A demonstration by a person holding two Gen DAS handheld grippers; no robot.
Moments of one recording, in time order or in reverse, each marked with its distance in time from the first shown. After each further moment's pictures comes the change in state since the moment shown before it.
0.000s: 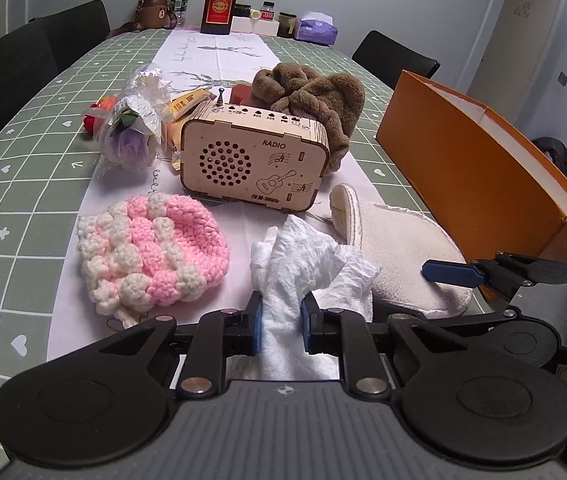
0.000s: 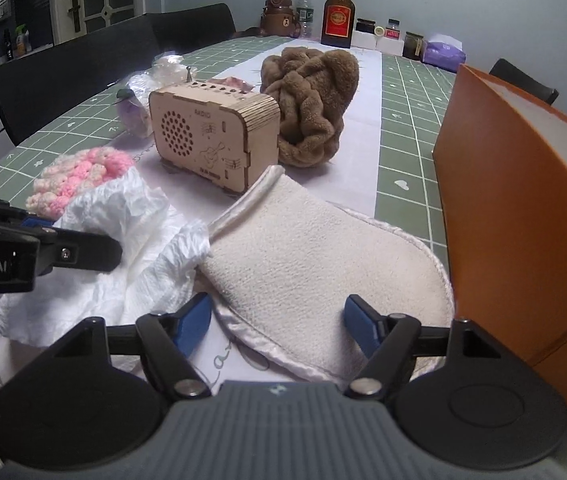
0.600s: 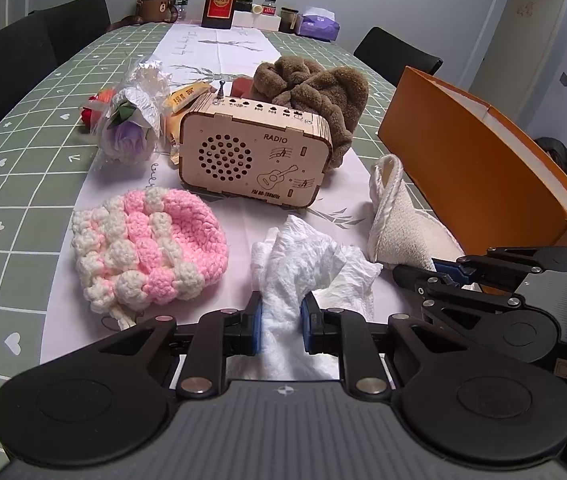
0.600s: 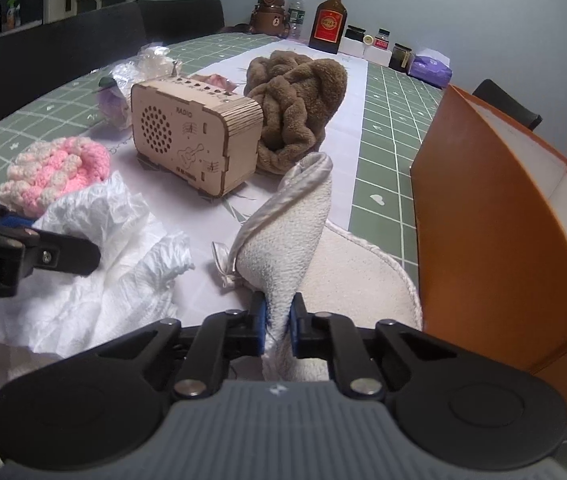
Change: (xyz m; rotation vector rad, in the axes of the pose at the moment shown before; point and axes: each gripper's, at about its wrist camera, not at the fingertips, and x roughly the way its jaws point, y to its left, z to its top) left arm 0.004 0.002 0.002 -0.012 0.007 -0.007; right arm 0.003 0.006 0.007 -0.084 0.010 -0.111
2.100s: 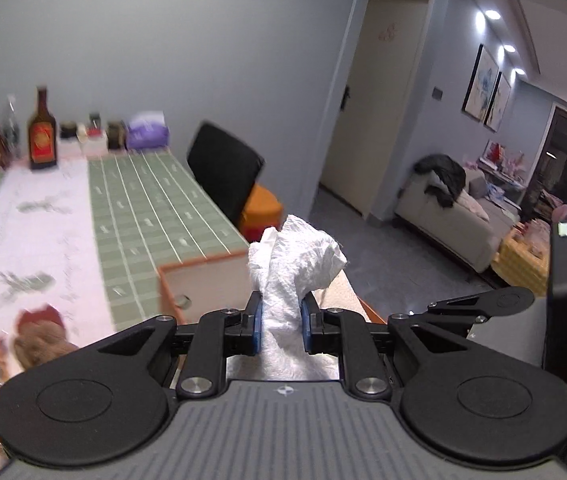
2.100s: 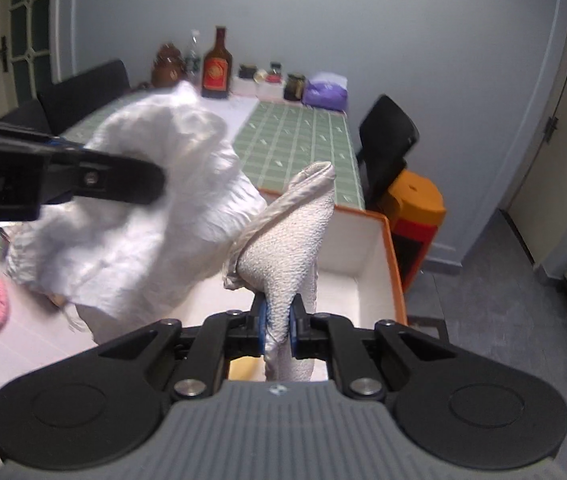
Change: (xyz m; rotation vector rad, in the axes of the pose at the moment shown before) left arm 0.004 -0.204 0.162 0.246 -0.151 -0.301; right arm -0.092 -0.220 0.067 0.138 -0.019 -0.099
